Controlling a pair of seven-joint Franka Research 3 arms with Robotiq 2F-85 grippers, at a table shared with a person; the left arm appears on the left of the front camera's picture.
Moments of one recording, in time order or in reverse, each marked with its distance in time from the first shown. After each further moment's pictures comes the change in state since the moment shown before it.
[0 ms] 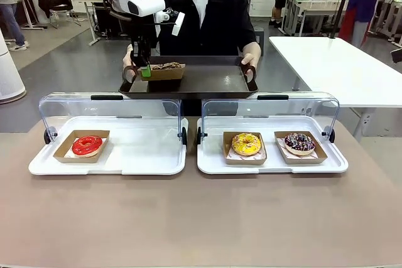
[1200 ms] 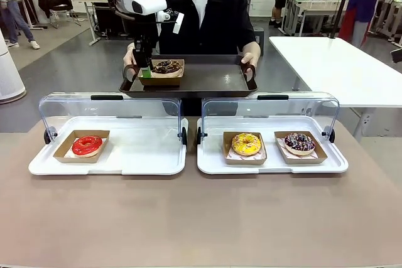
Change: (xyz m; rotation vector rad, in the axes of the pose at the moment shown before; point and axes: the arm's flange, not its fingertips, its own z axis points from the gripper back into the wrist) left arm -0.004 0.033 -0.012 -0.043 -0.006 0.038; right arm 0.000 0.000 0.000 0.000 0.000 0.000
